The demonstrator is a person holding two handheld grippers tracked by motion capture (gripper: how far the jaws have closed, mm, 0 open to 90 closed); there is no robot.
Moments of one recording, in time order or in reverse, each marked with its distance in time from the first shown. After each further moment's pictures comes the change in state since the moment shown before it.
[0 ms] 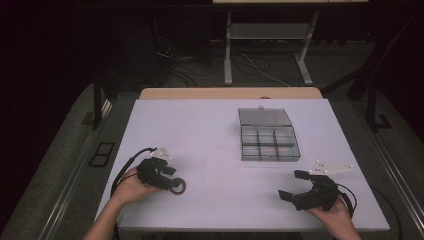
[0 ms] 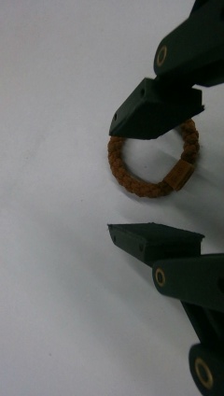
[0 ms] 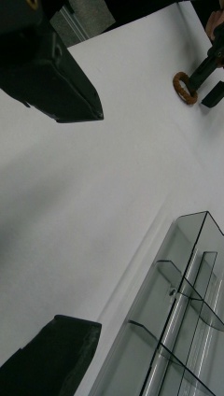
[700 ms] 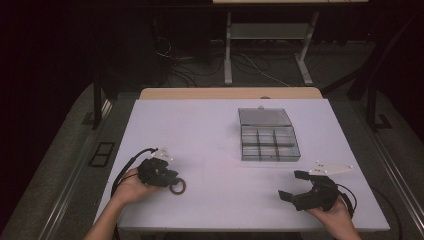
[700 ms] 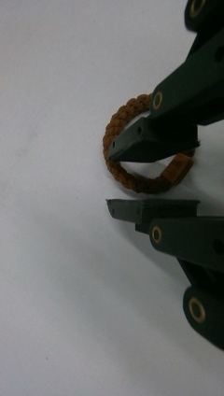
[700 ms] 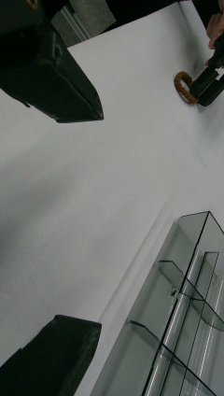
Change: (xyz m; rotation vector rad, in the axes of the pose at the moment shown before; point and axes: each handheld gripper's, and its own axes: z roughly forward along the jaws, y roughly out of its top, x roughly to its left) left arm 0.003 -0.001 0.003 0.015 -0.003 0.013; right arm 0.000 -0.001 0.000 0.004 -0.002 0.000
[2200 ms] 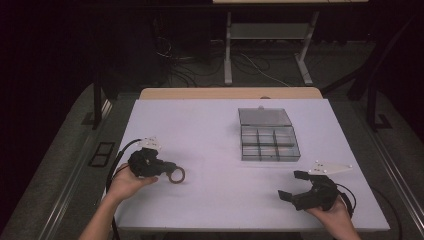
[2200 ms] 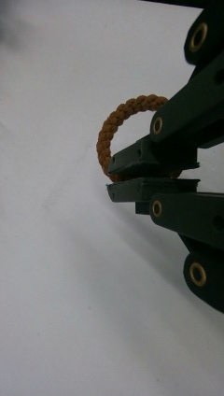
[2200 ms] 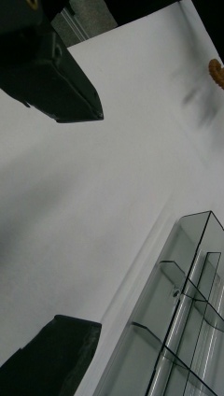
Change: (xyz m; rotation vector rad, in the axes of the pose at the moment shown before) left arm 0.011 0.008 -0.035 -0.173 -0.034 -0.080; right arm -0.001 0.000 0.001 0.006 0.005 0.009
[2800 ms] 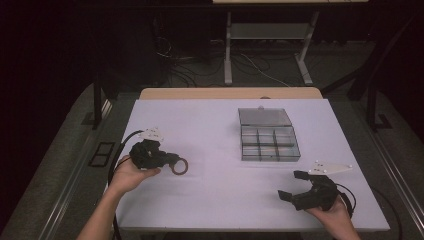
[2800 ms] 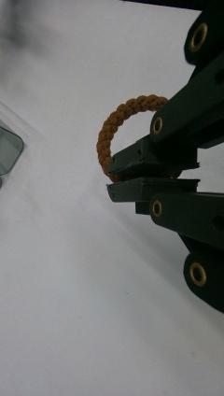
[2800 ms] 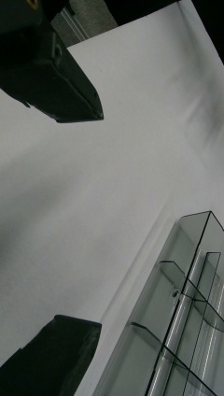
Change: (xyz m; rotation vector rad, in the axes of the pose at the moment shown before) left arm -0.003 0.027 -0.007 -0.028 0.019 0.038; right arm 0.000 0.000 0.000 -0.001 0.000 0.001
